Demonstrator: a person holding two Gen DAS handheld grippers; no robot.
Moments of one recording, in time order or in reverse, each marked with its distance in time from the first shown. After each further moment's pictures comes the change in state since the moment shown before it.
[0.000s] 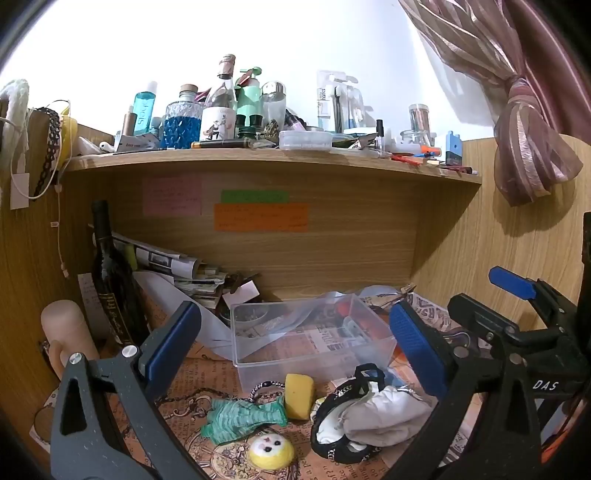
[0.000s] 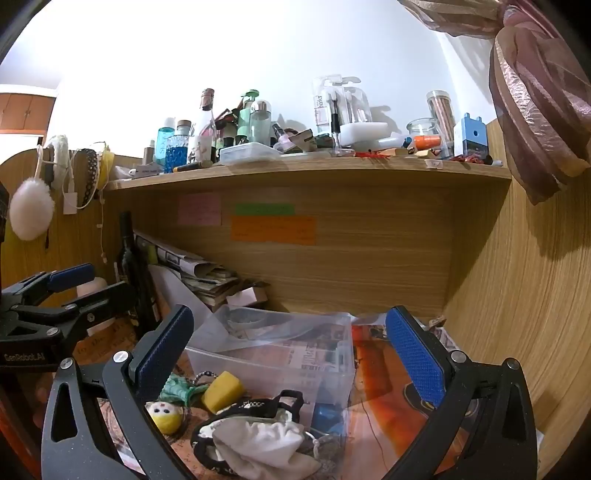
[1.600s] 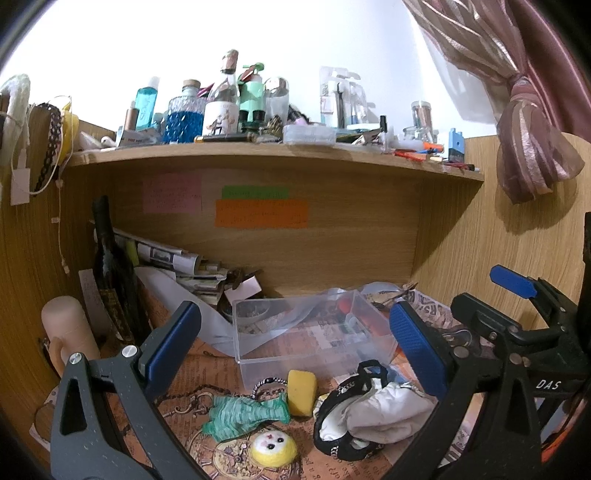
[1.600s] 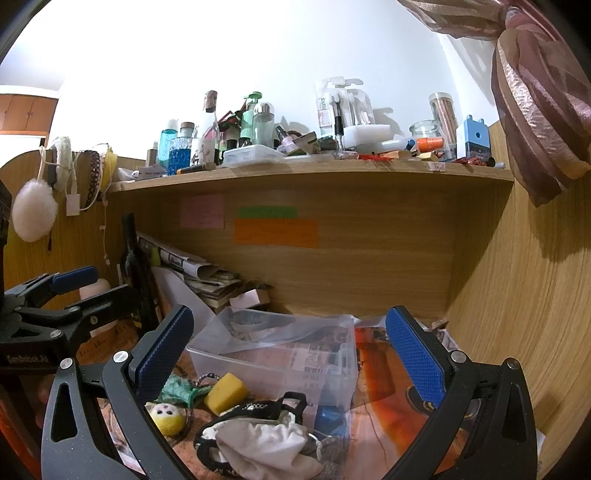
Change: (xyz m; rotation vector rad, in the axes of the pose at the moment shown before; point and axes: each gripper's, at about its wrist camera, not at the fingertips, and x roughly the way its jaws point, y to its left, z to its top) left arm 0.001 0.005 -0.006 0.000 0.014 0.009; right arm 0.001 0.000 -0.003 -0.005 0.005 0.012
